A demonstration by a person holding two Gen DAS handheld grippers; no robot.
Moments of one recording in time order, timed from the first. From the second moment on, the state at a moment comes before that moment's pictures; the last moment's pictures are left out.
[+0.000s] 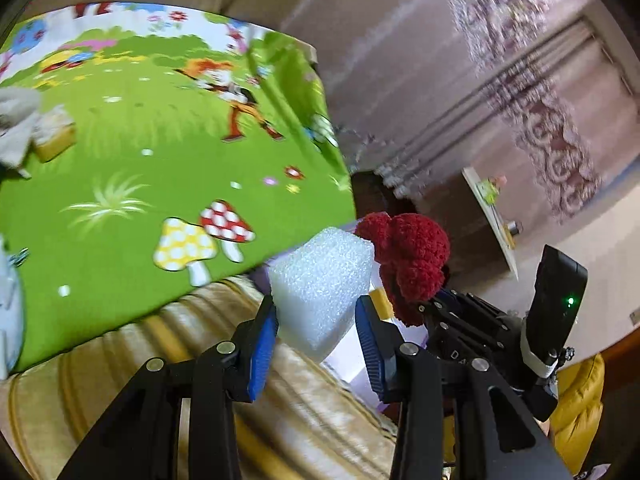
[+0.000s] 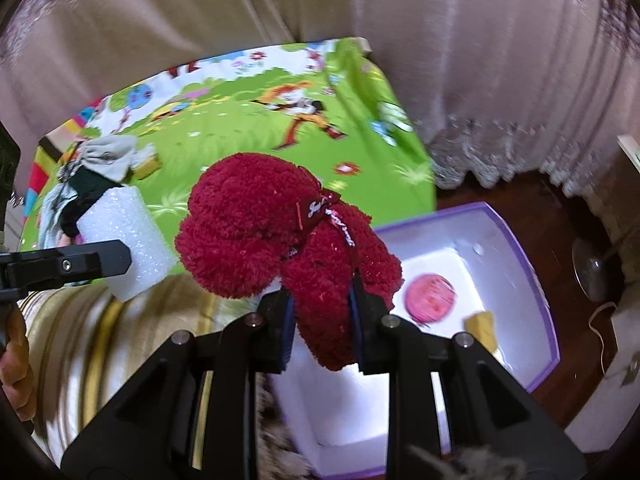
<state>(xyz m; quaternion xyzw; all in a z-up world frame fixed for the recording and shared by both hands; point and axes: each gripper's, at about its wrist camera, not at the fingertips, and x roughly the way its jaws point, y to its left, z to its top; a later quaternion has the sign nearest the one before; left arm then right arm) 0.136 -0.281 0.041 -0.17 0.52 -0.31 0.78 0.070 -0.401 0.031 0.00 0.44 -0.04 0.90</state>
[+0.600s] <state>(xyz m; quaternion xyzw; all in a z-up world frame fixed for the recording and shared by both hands) 0.139 -0.359 0.019 -0.10 0.55 -0.33 0.76 0.050 -0.473 0.017 0.04 0.44 -0.15 0.88</state>
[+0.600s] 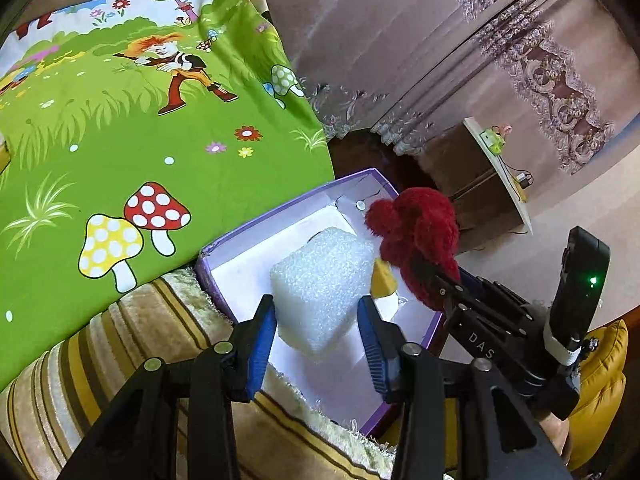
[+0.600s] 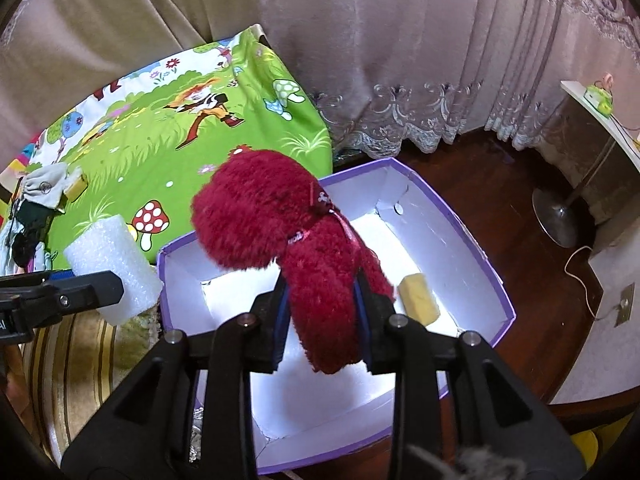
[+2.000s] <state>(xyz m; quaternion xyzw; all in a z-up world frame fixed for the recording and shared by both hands) 0.122 -0.093 0.018 -0.26 0.50 -0.12 0.81 0.098 -0.303 0.041 -0.02 0.45 0.07 0.89</state>
